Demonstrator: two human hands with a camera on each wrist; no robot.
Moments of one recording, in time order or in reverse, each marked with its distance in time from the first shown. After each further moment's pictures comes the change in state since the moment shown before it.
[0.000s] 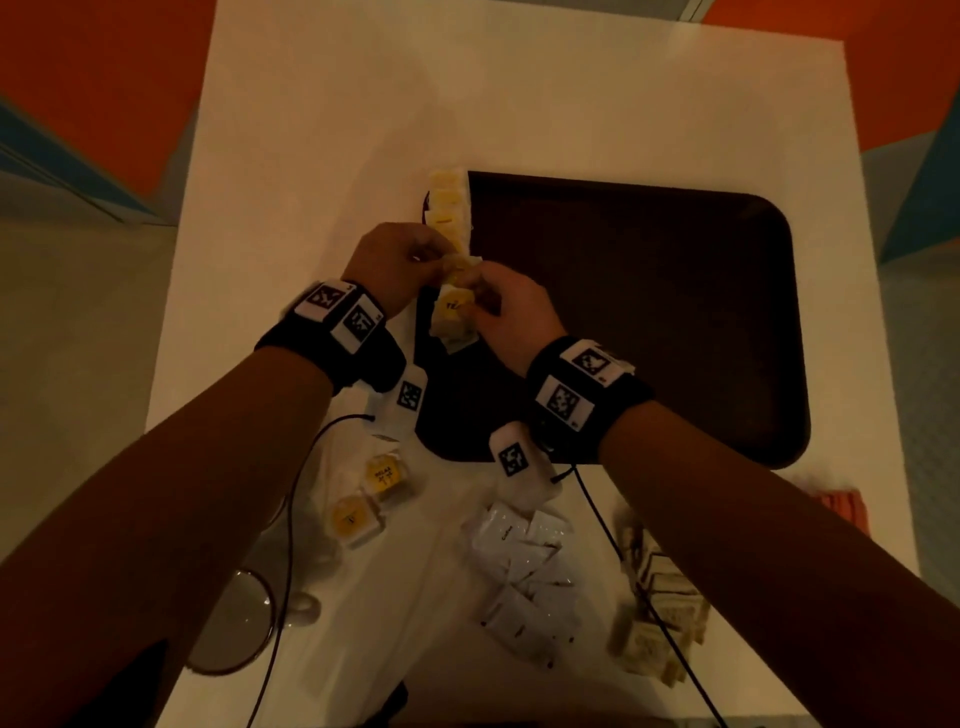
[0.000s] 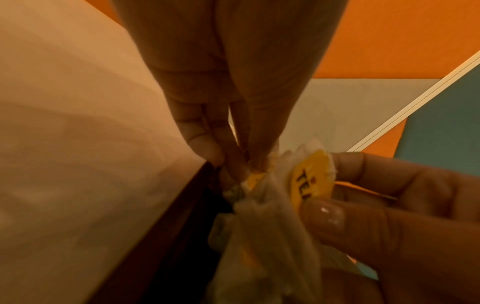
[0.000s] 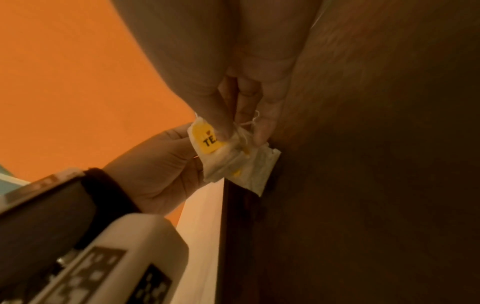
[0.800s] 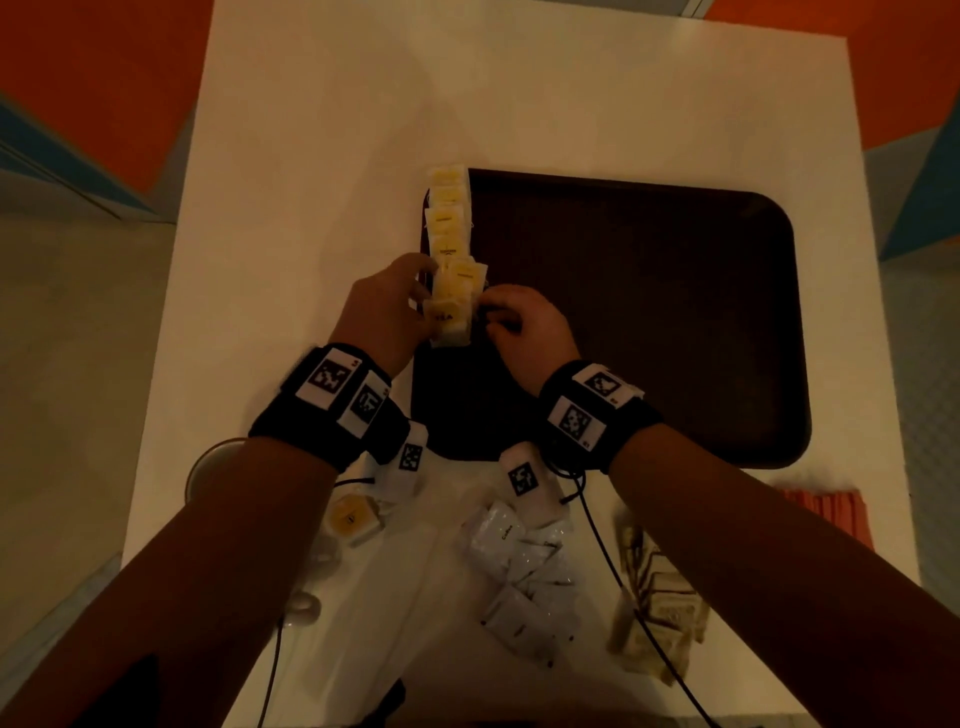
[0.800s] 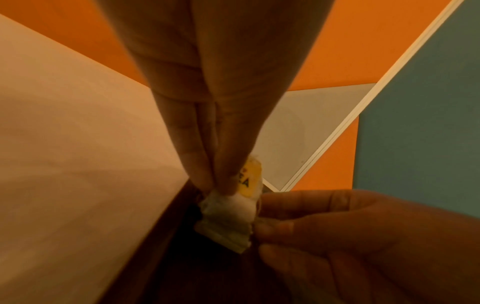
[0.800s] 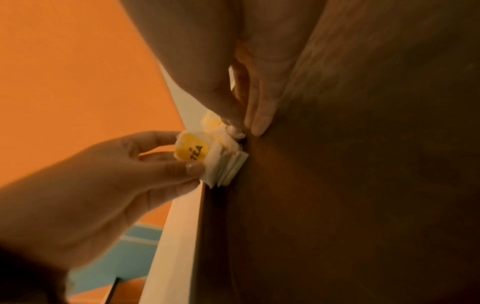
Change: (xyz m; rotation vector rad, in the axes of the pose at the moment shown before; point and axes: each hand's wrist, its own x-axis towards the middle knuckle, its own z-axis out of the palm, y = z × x) left_hand -0.047 -0.007 0.016 0.027 0.084 -0.038; right_hand -0.012 0.025 0.002 -0.013 0.068 0.095
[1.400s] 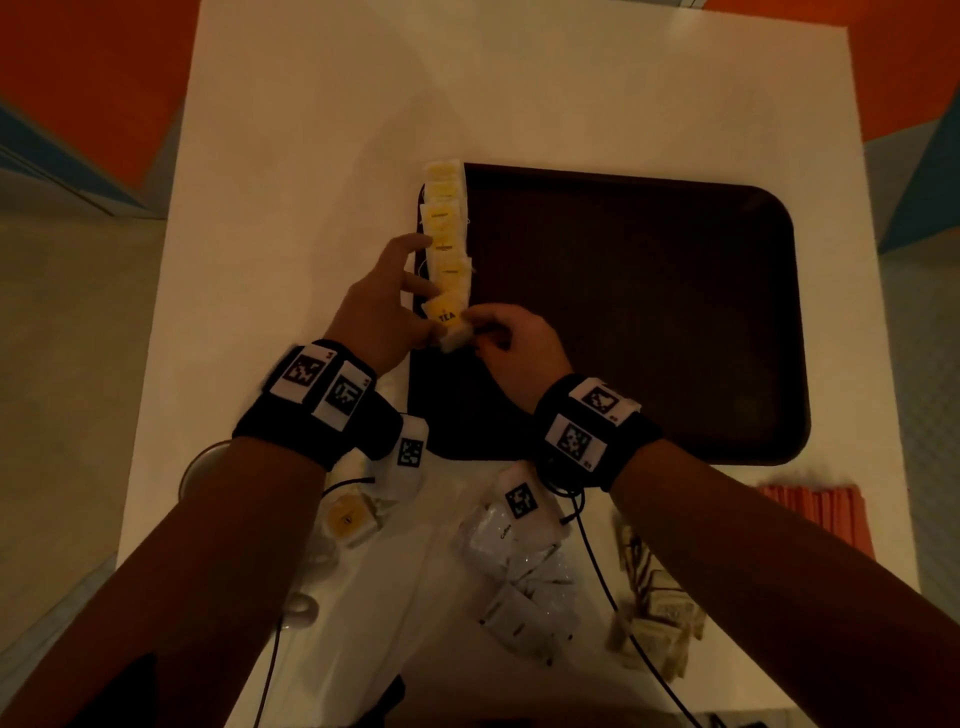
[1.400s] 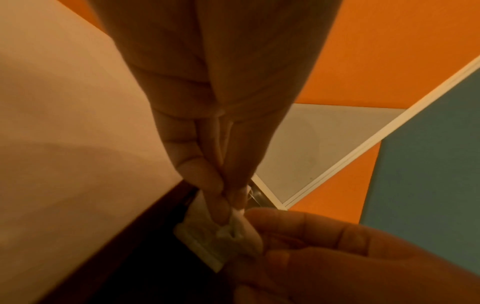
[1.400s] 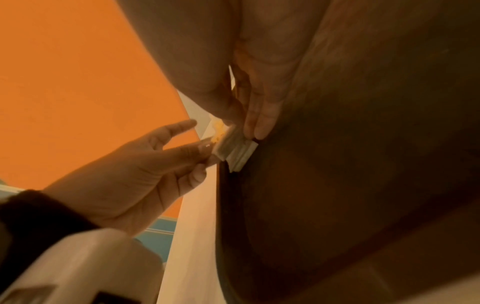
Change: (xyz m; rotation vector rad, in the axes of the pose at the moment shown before) left_hand 0.003 -0.003 -0.005 -0.178 -0.109 -0.096; right_hand -0.013 0.004 0.010 0.065 -0.045 0.055
